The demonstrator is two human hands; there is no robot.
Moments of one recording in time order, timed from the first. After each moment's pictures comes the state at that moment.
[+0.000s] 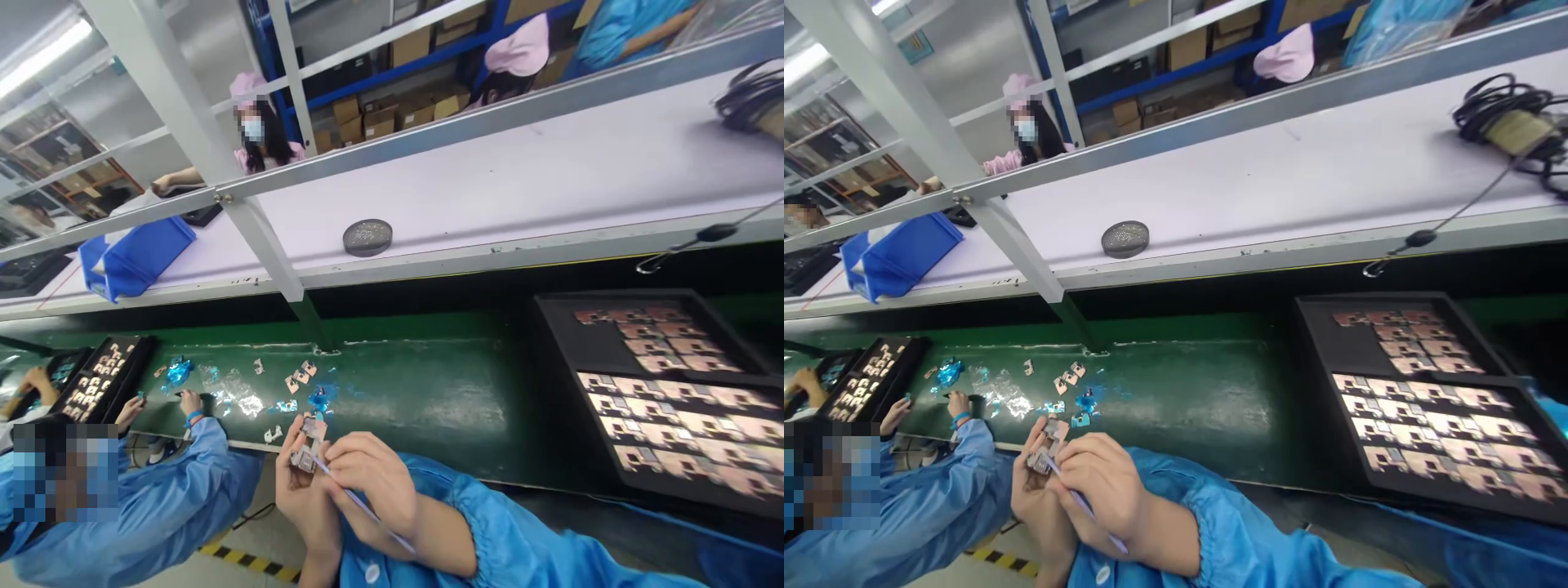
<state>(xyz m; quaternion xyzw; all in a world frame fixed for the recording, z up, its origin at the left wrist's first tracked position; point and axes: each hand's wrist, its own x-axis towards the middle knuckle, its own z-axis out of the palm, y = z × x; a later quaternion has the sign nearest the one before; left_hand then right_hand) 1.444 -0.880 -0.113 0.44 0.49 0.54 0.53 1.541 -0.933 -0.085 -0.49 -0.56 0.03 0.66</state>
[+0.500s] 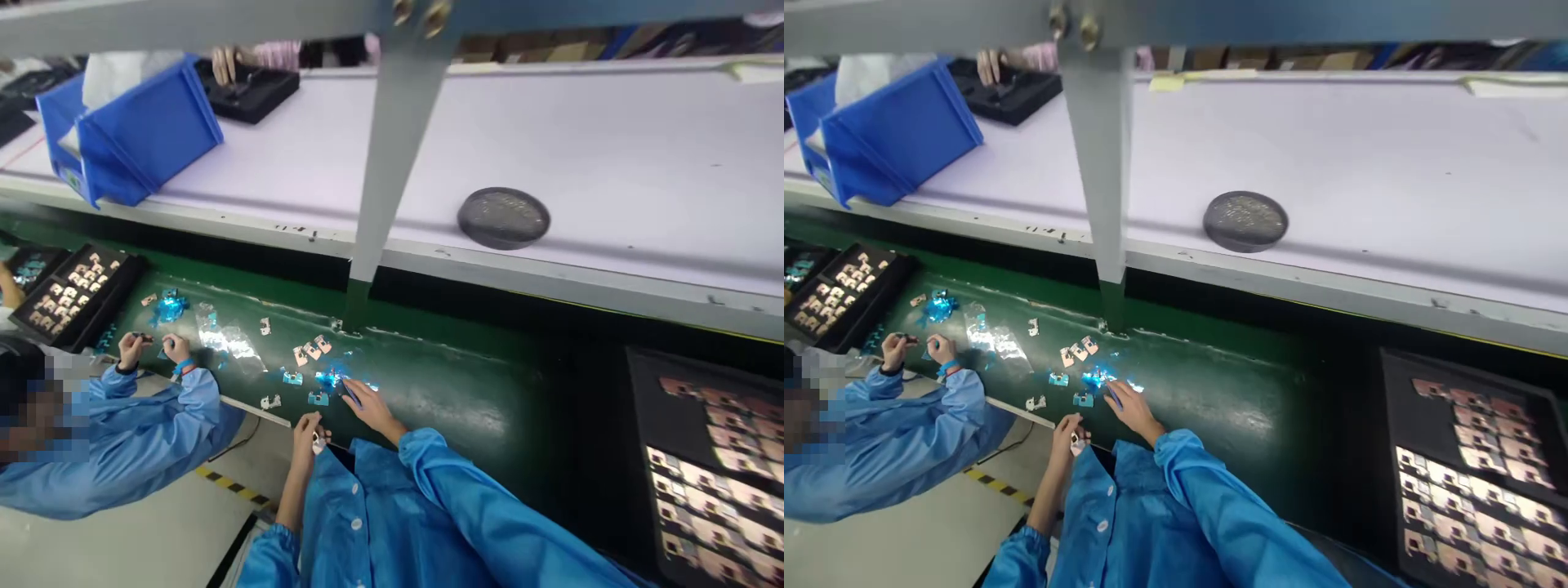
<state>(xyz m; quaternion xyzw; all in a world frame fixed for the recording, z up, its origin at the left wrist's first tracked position) 1.378 -0.787 -0.331 0.37 0.65 0.15 0.64 1.576 -0.828 -0.386 -0.68 -0.60 0.24 0.34</state>
